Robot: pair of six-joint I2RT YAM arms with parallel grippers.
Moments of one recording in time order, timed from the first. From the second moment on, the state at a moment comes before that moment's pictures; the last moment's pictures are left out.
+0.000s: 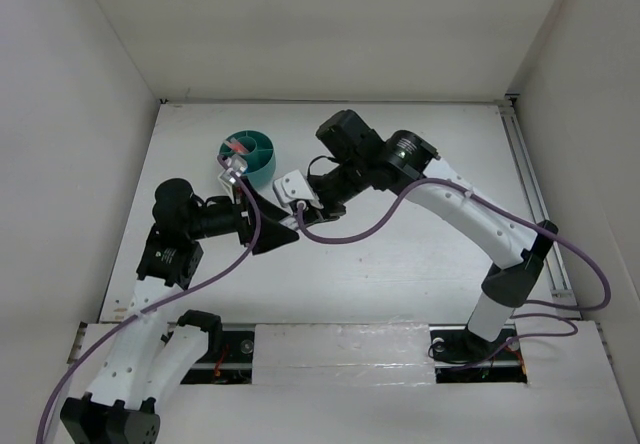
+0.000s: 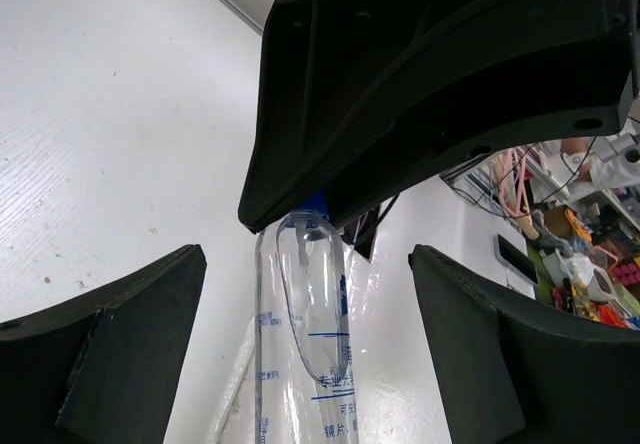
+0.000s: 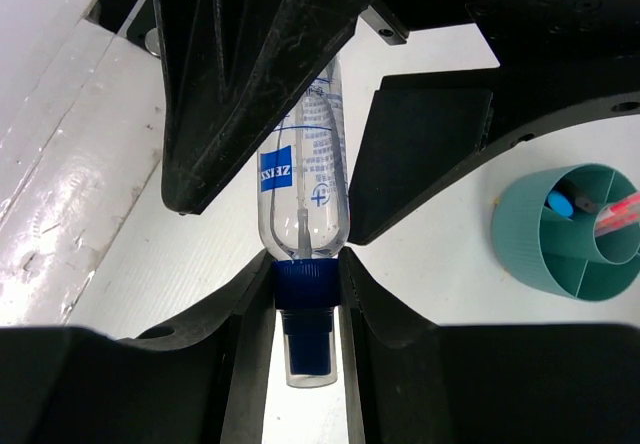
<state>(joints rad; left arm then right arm) -0.22 0.73 0.74 -0.12 1.11 -0.55 0.95 1.73 2.01 -1.12 -0.68 -0.96</state>
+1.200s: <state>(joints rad) -0.22 0.72 0.74 -0.09 1.13 -0.55 0.98 1.78 2.12 -1.17 -0.67 -1.00</state>
